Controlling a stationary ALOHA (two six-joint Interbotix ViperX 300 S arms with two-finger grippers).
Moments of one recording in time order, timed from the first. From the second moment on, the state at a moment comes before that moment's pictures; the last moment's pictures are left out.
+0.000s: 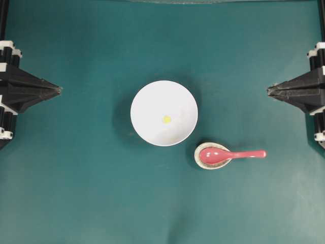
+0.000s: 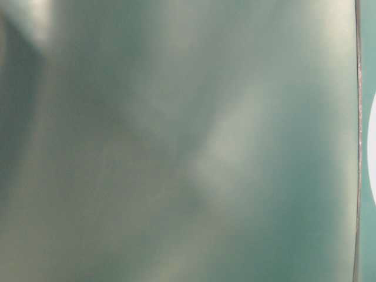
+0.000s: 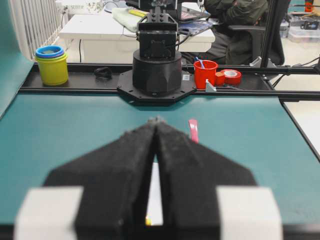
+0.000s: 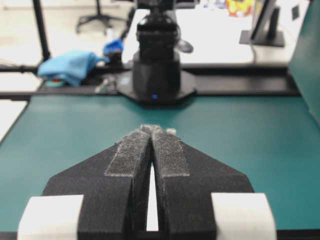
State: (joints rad) left arm 0.00 -0.97 1.18 0.00 -0.29 0.00; right arm 0.00 -0.96 1.17 0.00 -0.29 0.00
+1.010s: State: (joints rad) left arm 0.01 -0.96 1.18 0.02 -0.30 0.00; right arm 0.01 -0.89 1.17 0.01 -0.30 0.01
